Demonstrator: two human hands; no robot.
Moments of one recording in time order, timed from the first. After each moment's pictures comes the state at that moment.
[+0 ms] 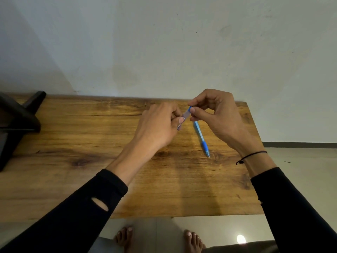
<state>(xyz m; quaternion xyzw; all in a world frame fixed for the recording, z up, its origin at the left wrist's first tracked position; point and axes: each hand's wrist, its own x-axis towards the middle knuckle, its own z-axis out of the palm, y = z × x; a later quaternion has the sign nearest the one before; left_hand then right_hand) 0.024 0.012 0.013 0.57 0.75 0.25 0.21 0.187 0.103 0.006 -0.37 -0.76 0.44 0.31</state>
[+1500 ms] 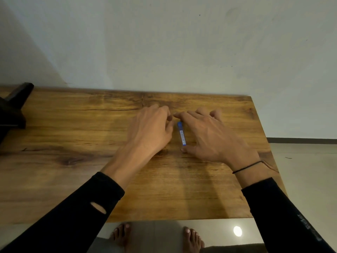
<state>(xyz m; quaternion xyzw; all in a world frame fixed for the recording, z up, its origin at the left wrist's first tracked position) 0.017 0.014 -0.031 0.59 0.79 0.15 0.09 0.184 0.087 -0.035 -0.32 -0.95 0.07 -0.01</state>
